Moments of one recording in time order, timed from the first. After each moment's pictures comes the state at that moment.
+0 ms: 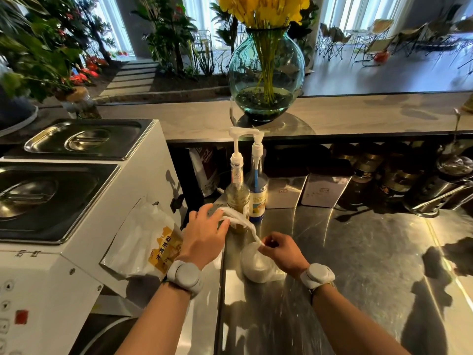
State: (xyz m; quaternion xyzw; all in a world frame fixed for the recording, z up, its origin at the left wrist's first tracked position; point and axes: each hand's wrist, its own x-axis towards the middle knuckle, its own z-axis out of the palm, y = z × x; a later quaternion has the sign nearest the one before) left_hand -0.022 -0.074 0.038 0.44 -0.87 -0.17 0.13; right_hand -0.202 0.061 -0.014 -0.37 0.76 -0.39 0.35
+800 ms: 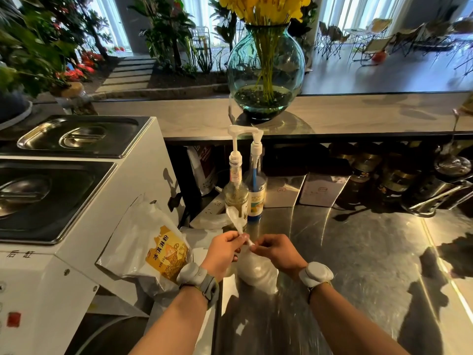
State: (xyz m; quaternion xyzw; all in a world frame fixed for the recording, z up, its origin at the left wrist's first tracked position) left_hand -0.048 -0.042 -0.006 0.44 -0.58 -0.67 0.15; right_hand -0.198 0.058 -0.012 -0.37 0.71 -0.43 0.41
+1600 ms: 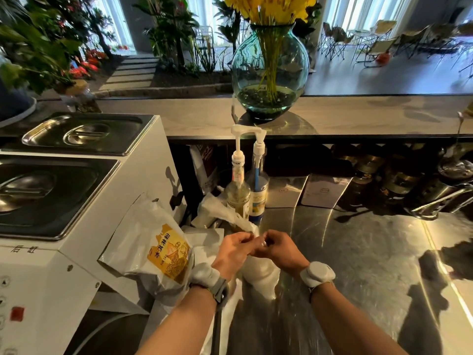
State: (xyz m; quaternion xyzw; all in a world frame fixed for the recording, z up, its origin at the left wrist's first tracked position) left_hand -0.062 -0.026 -0.001 0.40 -0.62 -0.66 0.16; right_hand -0.199 0.056 -0.010 -0.39 0.72 -0.42 0.38
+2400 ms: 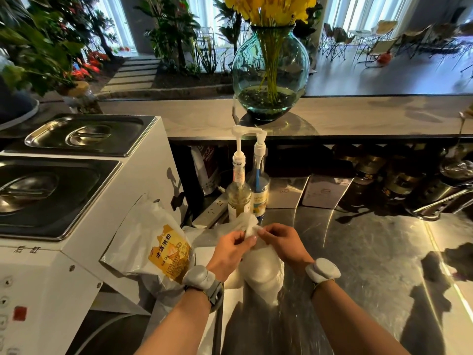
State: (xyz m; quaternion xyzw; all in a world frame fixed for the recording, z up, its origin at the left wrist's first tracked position) left_hand -0.050 -0.033 -0.004 0.39 -0.64 -0.64 0.17; right_hand -0.205 0.051 -0.004 -0.31 0.68 -0.54 0.39
